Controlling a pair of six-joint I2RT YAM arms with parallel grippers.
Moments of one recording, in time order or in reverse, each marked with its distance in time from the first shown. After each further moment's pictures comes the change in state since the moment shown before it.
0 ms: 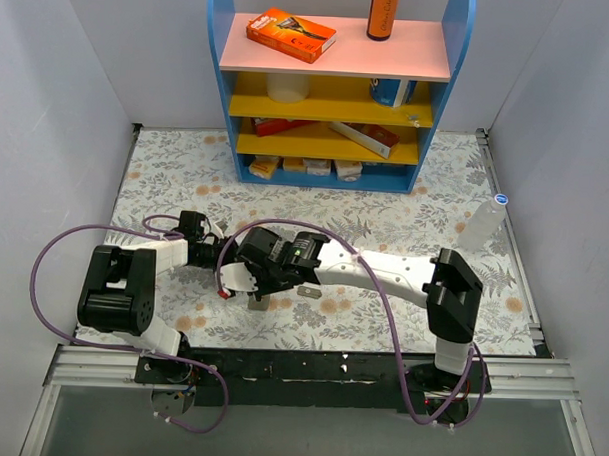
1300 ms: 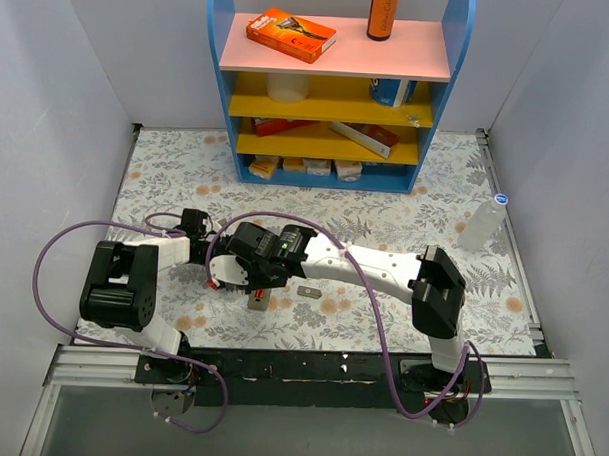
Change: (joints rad) left arm -0.014 0.033 0.019 0.019 0.002 -0.005; right arm -0.007 0.074 0.125 -0.088 0.000 0.113
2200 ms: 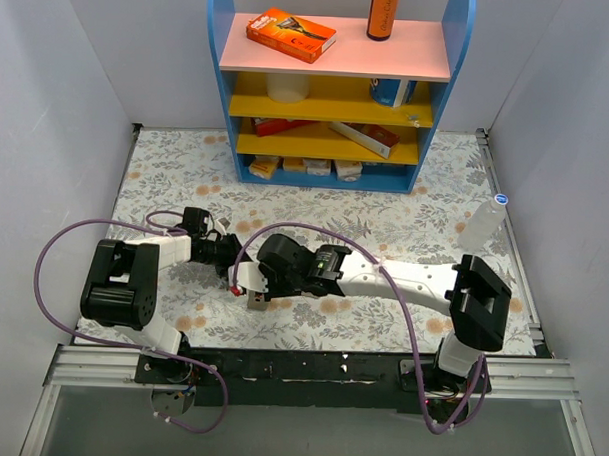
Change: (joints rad) left arm -0.010 0.009 0.015 -0.001 -0.023 -0.004; right arm -0.008 -0.236 -0.410 0.362 -0.012 0.006
